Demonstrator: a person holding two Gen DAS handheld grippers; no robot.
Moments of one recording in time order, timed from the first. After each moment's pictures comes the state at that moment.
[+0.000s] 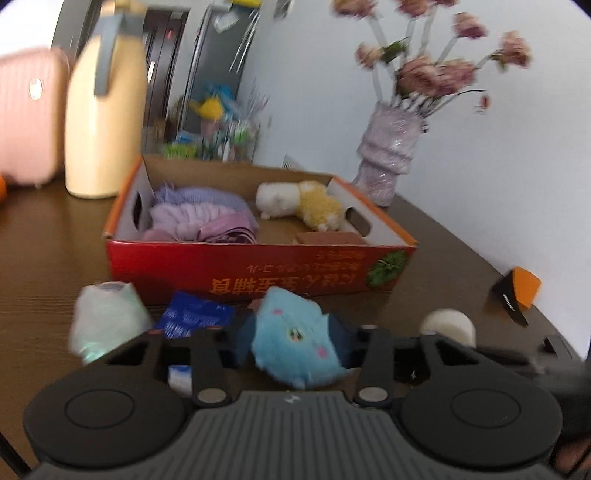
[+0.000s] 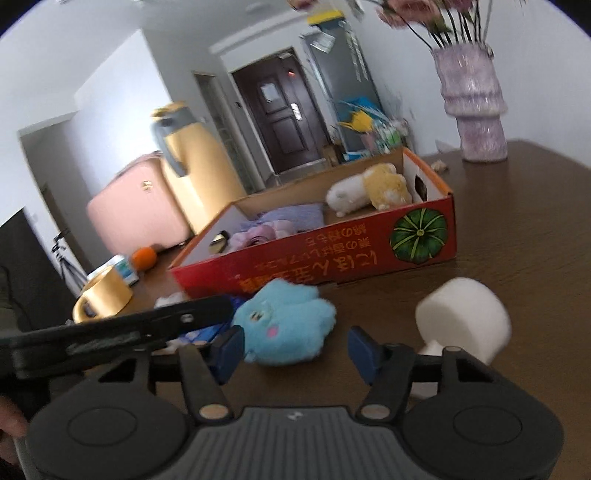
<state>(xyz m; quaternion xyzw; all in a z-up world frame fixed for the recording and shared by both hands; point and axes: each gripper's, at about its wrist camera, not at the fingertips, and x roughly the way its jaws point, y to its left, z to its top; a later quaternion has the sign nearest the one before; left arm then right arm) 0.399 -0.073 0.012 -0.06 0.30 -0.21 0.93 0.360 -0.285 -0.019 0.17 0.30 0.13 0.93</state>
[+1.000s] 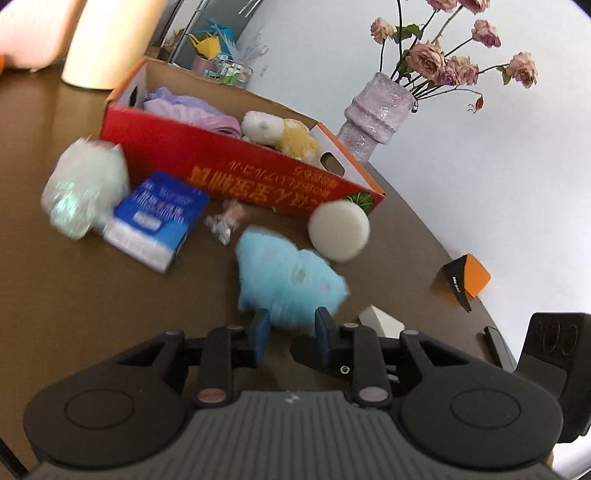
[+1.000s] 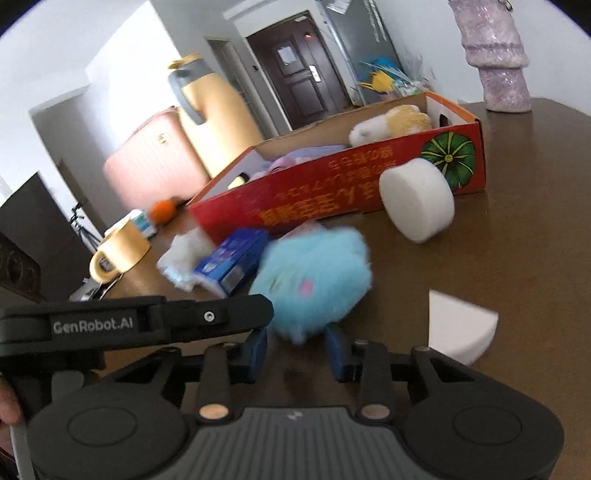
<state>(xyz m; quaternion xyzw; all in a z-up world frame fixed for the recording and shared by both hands) 0.366 -0.053 -0.024 -0.17 0.38 -0.26 0.87 0.333 -0.270 -0.052 0.17 0.35 0.18 0.90</state>
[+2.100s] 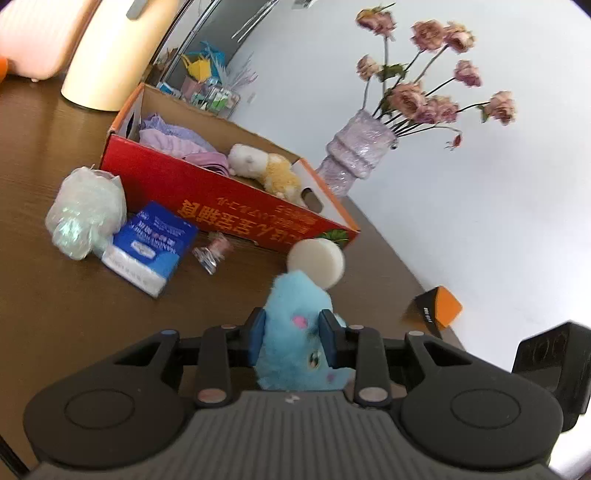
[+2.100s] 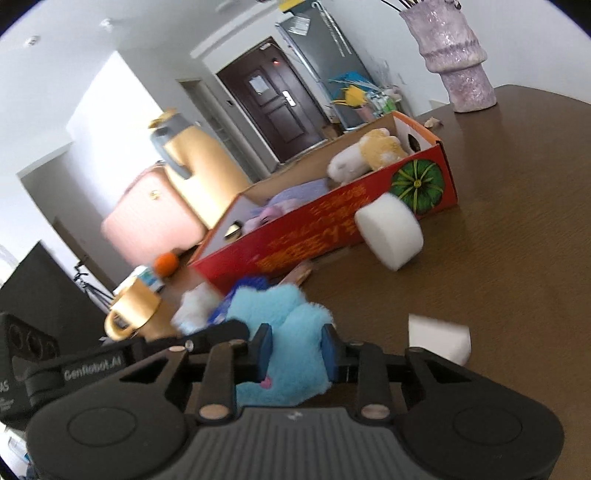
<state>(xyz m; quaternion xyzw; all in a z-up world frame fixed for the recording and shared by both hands) 0.357 -0.039 -0.009 -0.21 0.33 -0.28 0.87 0.317 -0.294 -0.030 0.26 0.32 0.16 0.90</state>
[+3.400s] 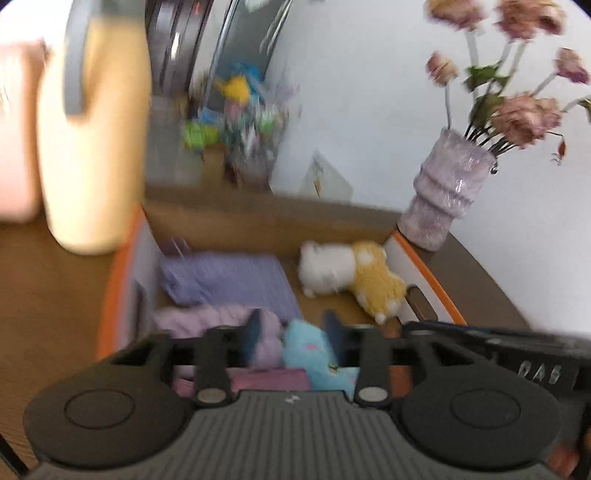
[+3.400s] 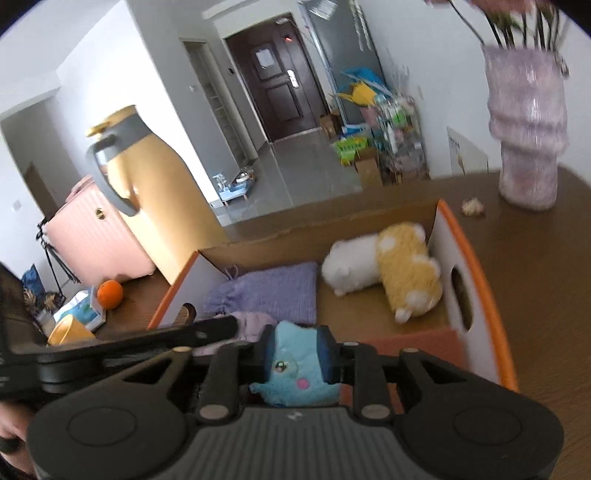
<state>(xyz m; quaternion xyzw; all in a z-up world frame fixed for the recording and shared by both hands) 0.554 -0.066 0.049 -0.08 0.34 -0.17 0.92 0.532 -0.285 0.042 0.14 0.36 0.14 0.91</state>
